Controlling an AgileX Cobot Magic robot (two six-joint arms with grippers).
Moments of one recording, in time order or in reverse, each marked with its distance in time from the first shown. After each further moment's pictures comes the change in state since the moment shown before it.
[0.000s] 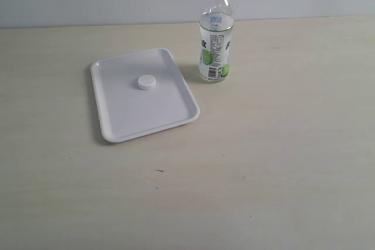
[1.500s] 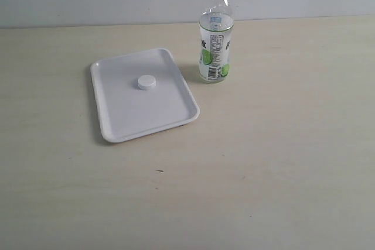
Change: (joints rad) left arm -0.144 -0.254 0.387 1.522 -0.553 -1.511; right arm 0.000 0.000 0.000 0.000 -0.007 0.000
